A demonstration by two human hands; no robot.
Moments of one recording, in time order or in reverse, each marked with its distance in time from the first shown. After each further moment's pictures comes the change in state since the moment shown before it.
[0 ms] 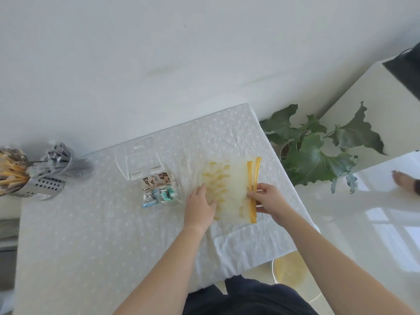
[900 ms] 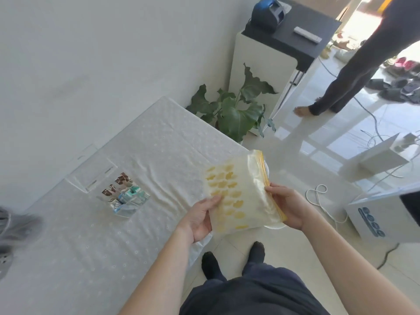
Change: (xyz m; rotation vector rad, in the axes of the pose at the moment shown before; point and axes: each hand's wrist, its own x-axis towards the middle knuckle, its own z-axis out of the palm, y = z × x) left_hand -0.134 -0.015 0.005 -0.863 -1.104 -0.247; right_hand -0.241 0.163 -0.012 0.862 0.027 -0.092
